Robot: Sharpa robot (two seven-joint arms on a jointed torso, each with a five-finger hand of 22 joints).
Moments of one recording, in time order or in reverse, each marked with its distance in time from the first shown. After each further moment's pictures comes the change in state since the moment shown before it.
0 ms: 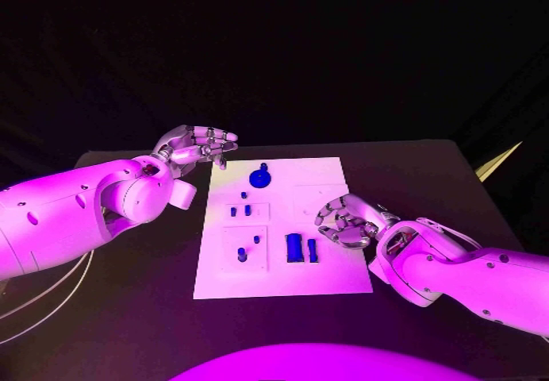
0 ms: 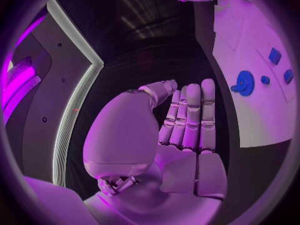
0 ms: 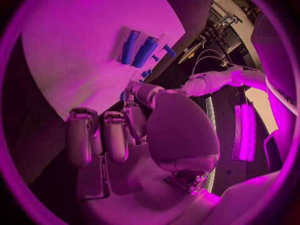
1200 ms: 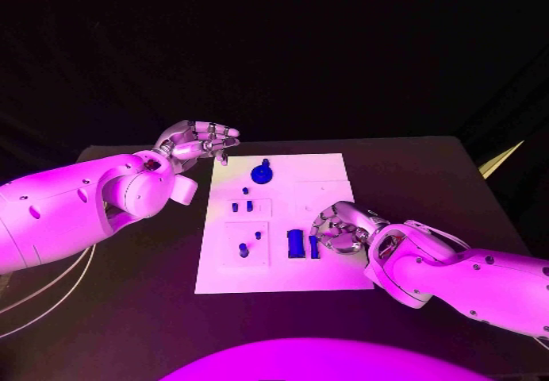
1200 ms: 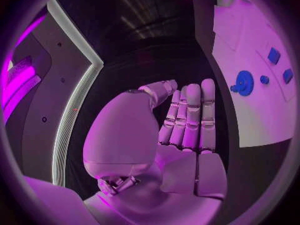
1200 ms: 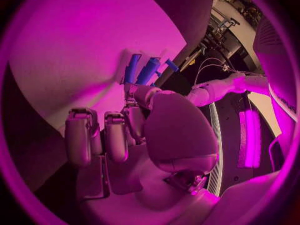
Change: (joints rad) left arm 0.000 -0.002 0.000 0.000 0.000 0.003 -0.003; left_hand 0.000 0.000 0.000 0.000 0.000 0.000 0.000 0.000 0.000 0.000 0.000 0.000 0.000 0.000 0.000 0.000 0.000 0.000 0.000 0.000 0.000 0.000; right arm -0.027 0.046 -0.001 -0.024 -0.020 0.067 -0.057; right_hand 0.021 0.021 0.008 -0.022 0.010 0.043 -0.011 0.000 -0.020 0.005 -0.005 0.000 0.000 0.000 0.000 0.004 0.000 0.000 0.000 0.000 0.005 0.000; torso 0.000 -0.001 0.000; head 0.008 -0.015
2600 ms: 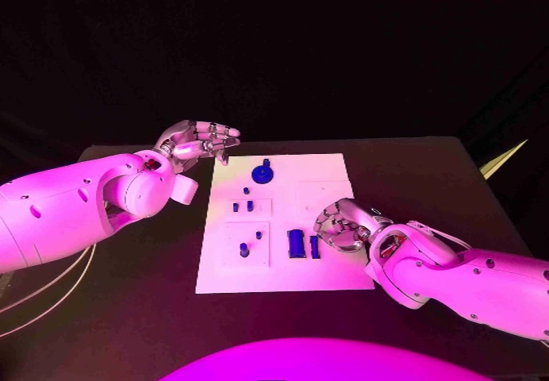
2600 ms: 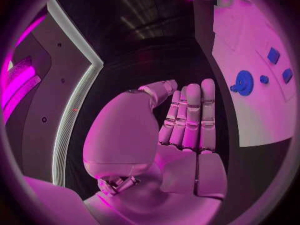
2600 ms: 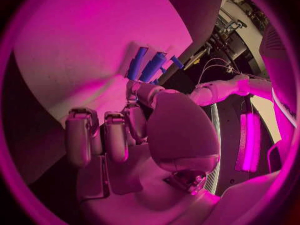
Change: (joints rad) left arm 0.000 -0.002 0.000 0.000 -0.002 0.001 -0.001; left_hand 0.000 0.000 0.000 0.000 0.000 -0.009 0.002 0.000 -0.001 0.000 0.000 0.000 0.000 0.000 0.000 0.000 -0.004 0.000 0.000 0.000 0.000 0.000; right arm -0.002 0.001 -0.001 0.004 -0.058 -0.057 -0.046; right_hand -0.029 -0.029 -0.028 0.020 0.000 0.027 -0.016 0.000 -0.006 0.009 -0.009 0.000 0.000 0.000 -0.001 0.000 0.000 0.000 0.000 -0.001 0.000 0.000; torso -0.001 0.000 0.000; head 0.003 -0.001
